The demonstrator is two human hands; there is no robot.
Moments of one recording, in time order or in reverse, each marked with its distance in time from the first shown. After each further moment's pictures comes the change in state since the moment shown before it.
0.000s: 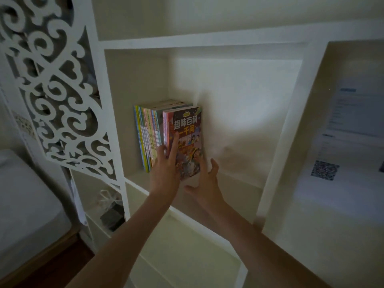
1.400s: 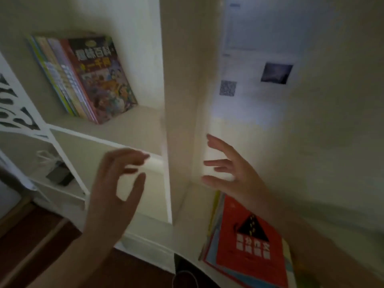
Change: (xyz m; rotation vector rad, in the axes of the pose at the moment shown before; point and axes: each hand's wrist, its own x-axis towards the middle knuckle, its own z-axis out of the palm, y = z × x) left_hand -0.193 0.114 -0.113 -0.632 -0.120 0.256; right_hand -0.256 0.030 -0.189 0.275 -0.066 0.095
